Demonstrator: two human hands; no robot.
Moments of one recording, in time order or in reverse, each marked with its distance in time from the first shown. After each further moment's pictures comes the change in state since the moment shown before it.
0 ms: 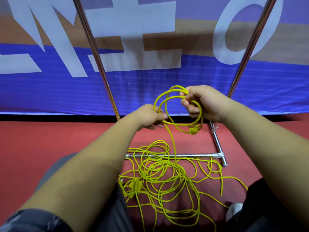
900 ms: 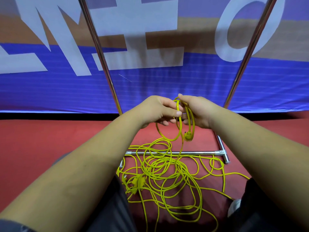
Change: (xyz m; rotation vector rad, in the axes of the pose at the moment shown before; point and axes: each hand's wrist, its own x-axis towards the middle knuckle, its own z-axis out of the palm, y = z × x) left_hand -0.058 0.040 0.010 -0.149 -0.112 0.191; right_hand 0.023 0.043 0.017 -0.050 0.228 0.262
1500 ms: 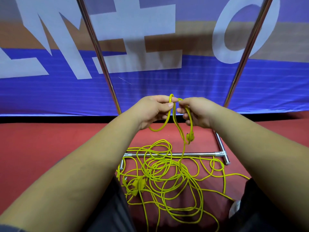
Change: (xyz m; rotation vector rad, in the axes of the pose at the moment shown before) left_hand -0.001 0.004 -0.001 -0.214 0.115 0.003; right_hand -0.003 -0.003 -0.005 0.035 0.033 0.049
